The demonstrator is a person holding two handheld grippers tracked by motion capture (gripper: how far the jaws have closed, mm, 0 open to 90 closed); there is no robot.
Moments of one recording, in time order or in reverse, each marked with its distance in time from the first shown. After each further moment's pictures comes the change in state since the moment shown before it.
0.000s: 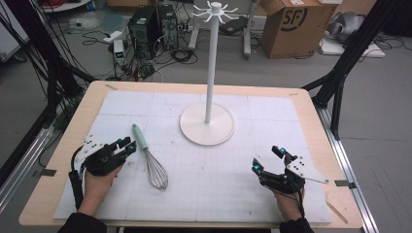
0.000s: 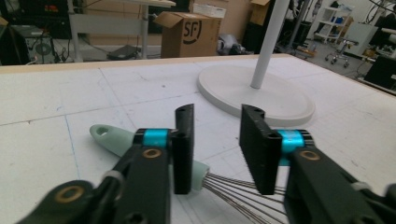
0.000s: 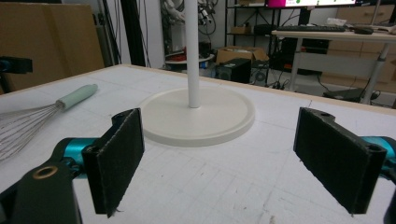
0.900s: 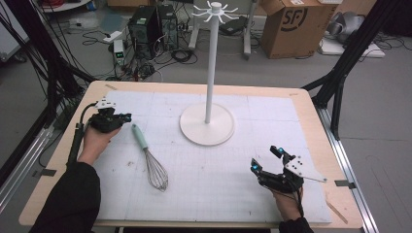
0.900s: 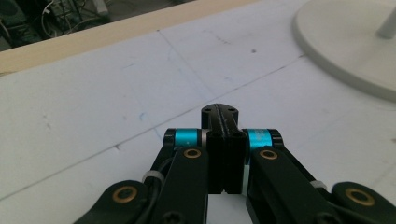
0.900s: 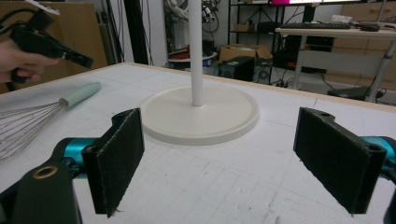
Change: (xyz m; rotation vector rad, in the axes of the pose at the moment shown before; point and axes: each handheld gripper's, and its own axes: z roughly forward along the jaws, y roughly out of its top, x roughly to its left) left arm 0.094 0.051 0.091 0.361 0.083 0.102; right arm 0.001 -0.001 0.003 0.006 0.015 0.002
